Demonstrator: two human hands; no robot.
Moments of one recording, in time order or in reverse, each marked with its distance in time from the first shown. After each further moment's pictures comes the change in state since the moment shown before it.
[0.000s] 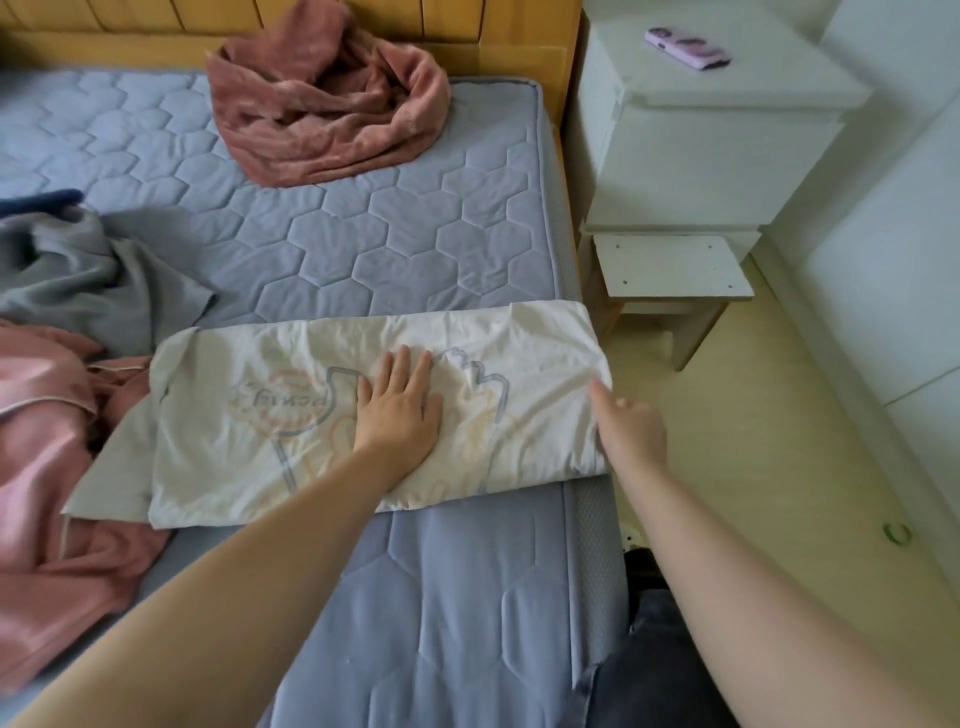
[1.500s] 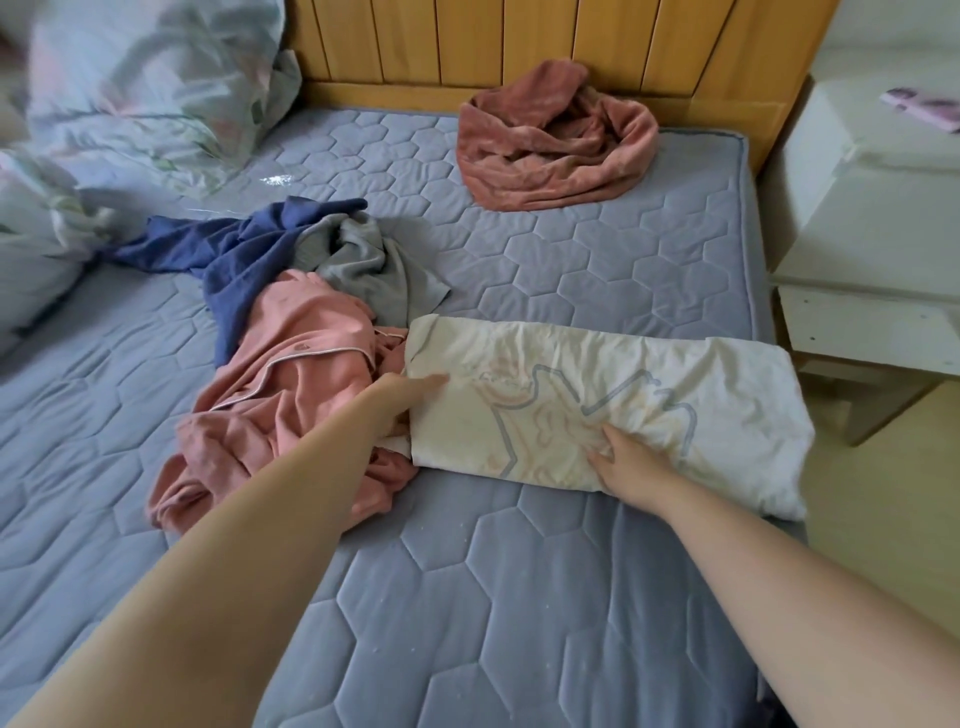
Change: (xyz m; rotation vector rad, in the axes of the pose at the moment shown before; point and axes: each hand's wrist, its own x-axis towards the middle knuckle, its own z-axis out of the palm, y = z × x) left_hand -0.076 -0.180 -0.121 -0.998 -0.033 -0.844; right_hand -0.093 -0.043 0.123 -0.673 -0.637 -0.498
